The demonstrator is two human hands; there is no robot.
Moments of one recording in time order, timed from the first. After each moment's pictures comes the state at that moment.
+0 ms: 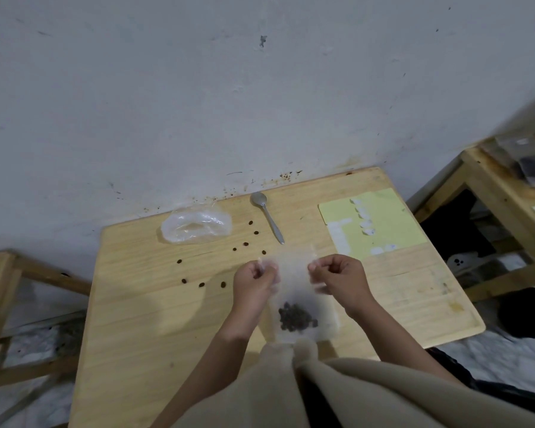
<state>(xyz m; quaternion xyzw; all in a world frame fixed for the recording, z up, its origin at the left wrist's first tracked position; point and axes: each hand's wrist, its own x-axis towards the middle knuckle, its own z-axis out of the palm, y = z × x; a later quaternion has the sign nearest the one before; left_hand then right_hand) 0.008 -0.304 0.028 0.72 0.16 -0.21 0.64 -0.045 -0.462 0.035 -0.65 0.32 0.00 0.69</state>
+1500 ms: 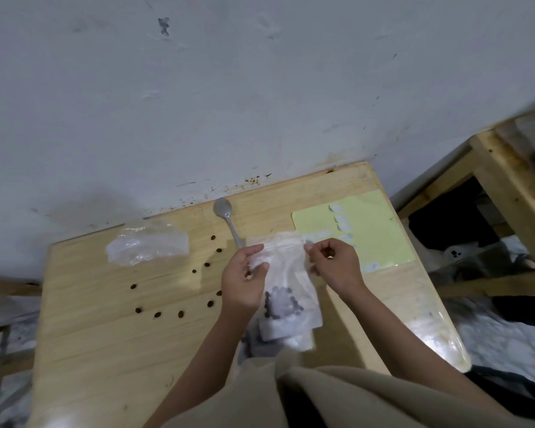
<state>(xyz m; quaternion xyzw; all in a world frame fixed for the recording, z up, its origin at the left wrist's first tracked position) 0.057 -0.392 0.022 0.80 0.05 -0.15 0.58 0.026 -0.563 -0.010 -0.72 0.35 0.01 0.60</state>
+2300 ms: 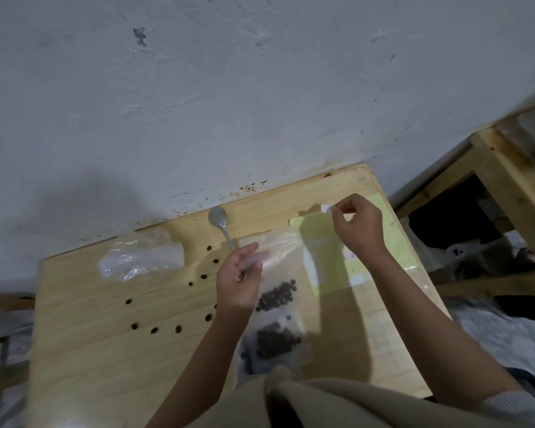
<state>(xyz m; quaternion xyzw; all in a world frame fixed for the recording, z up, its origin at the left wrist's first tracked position) 0.077 -0.401 0.030 0.76 0.08 -0.17 0.62 0.084 -0.632 -0.005 -0.83 0.31 -0.11 0.45</state>
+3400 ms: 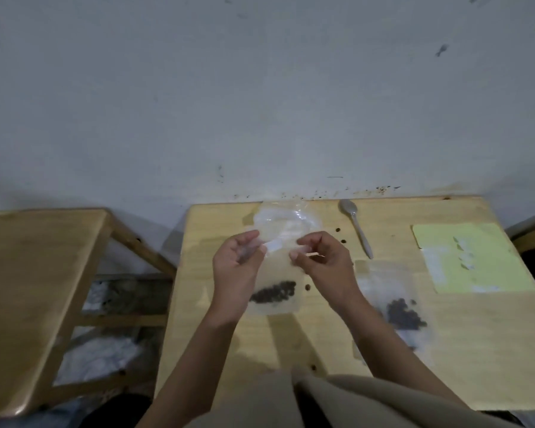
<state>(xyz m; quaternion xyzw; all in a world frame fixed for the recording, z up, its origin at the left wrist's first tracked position) 0.062 -0.131 0.097 0.68 0.12 -0.04 0.72 0.045 -0.283 0.082 -0.71 0.13 -0.03 0.69</state>
